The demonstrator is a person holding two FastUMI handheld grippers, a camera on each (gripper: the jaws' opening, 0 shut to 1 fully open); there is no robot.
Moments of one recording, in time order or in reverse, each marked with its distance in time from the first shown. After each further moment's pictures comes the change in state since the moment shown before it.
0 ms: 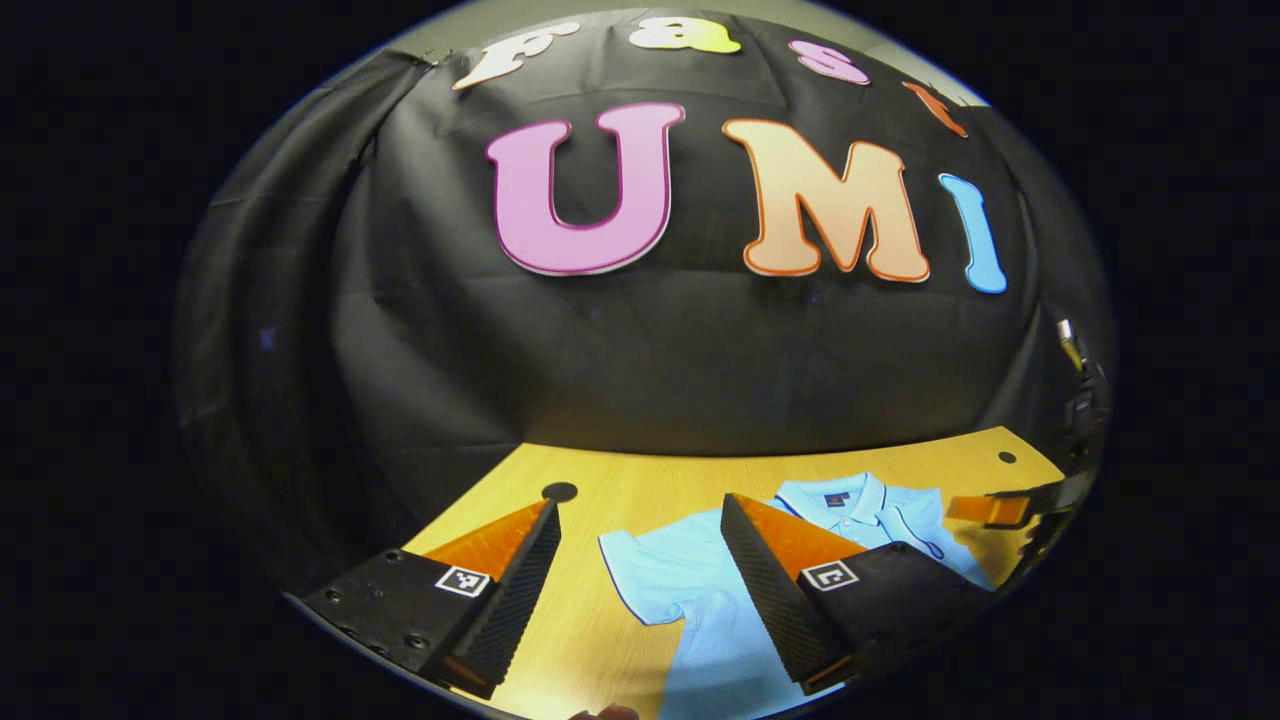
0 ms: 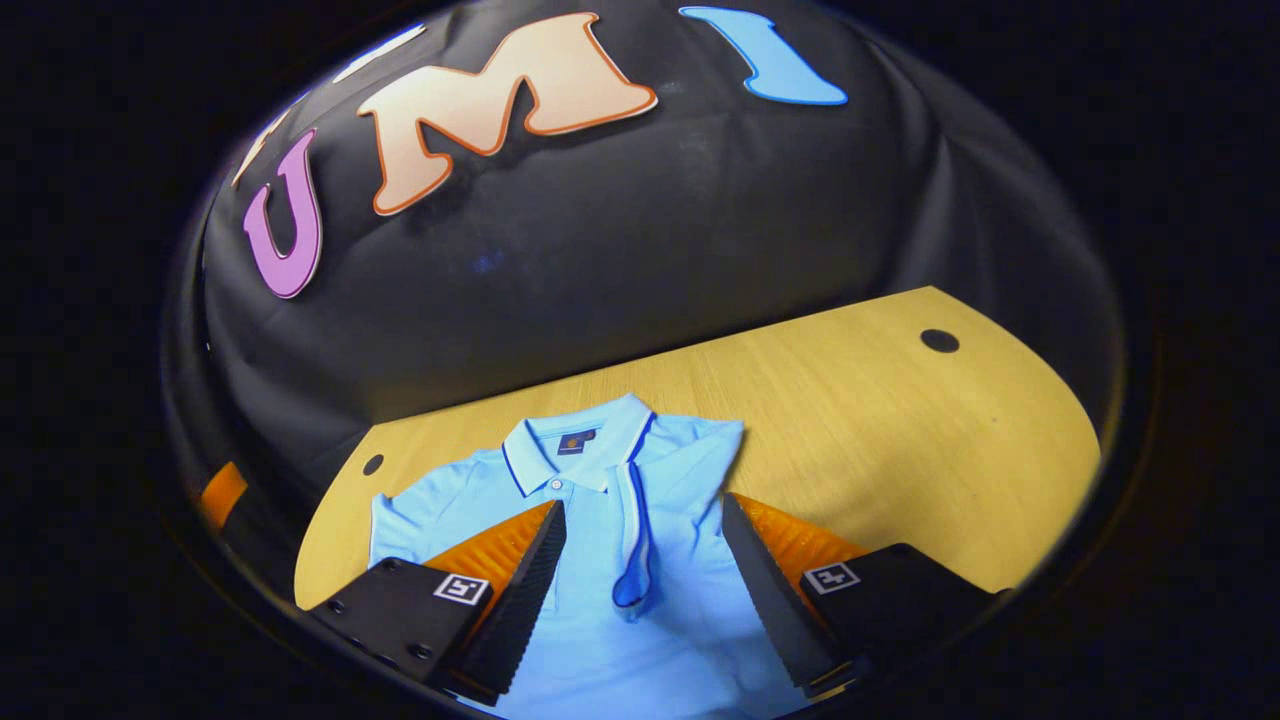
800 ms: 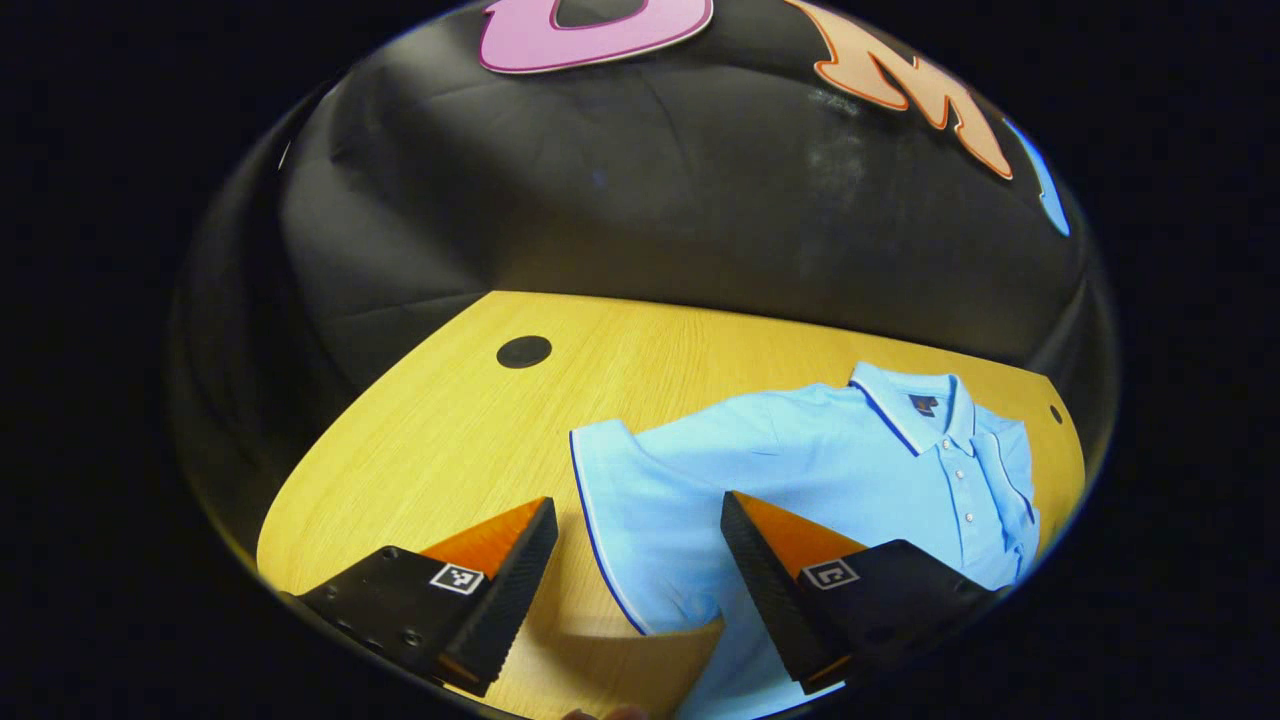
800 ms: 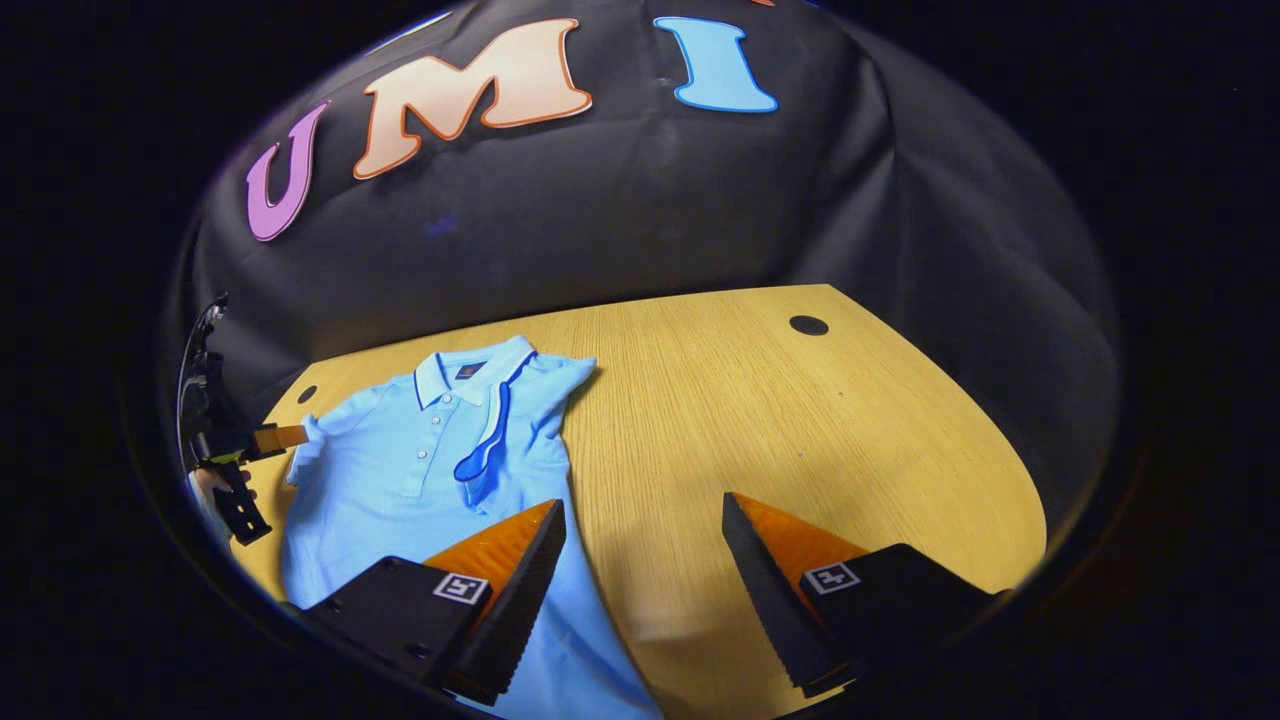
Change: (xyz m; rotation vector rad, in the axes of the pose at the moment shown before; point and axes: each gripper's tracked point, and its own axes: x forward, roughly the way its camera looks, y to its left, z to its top) left arm 0.099 0.009 -0.140 -0.065 0.397 0.016; right arm -0.071 -0.095 -0.048 -0.098 0.066 -0.157
